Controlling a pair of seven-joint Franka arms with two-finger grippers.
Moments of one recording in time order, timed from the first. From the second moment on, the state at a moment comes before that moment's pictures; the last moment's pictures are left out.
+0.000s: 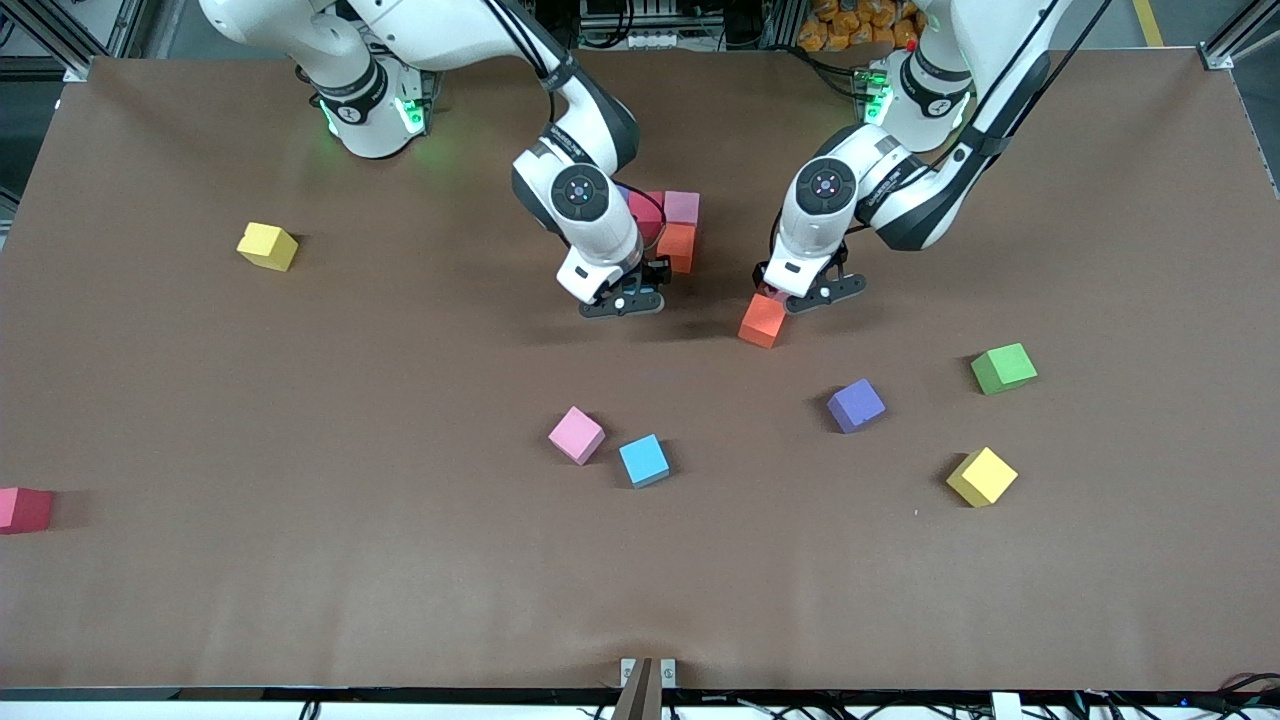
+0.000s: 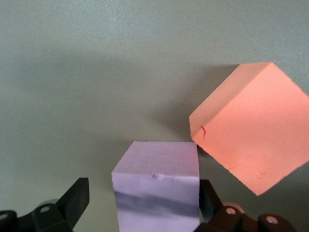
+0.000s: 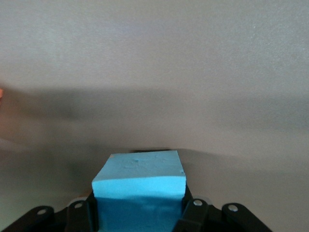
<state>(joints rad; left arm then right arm) 0.11 0.31 -0.73 -2.40 0.31 2.42 -1.16 0.76 0.55 0.12 -1.91 0.21 2.50 0.65</state>
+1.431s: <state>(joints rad) 0.11 0.34 -0.73 -2.37 0.27 2.43 -1.18 0.81 0.64 0.13 -1.78 0.07 2.50 1.02</state>
